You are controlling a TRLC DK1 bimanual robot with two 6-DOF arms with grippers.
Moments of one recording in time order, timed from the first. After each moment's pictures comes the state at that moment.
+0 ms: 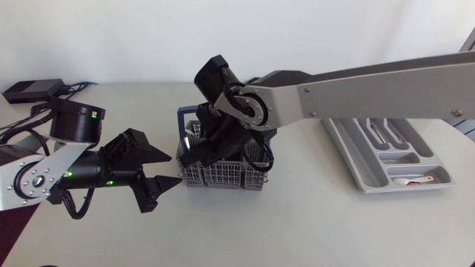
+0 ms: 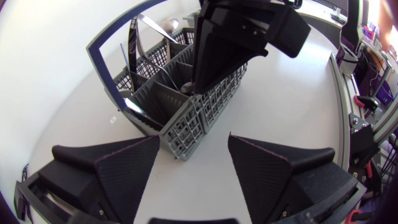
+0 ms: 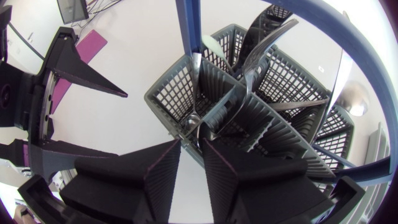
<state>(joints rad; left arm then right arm) -0.28 1.25 0.62 -0.17 0.43 0.64 0.80 1.91 1.42 -0.50 -0.09 0.16</state>
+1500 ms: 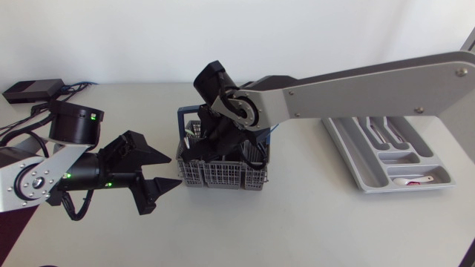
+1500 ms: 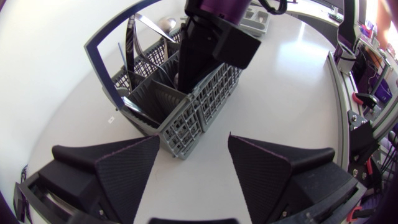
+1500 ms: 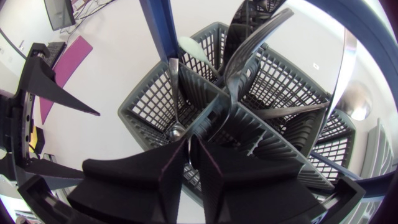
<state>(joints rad) -0.26 1.25 0.61 -0.17 0.45 0.66 0.79 1.98 1.46 -0.48 -0.05 0.18</state>
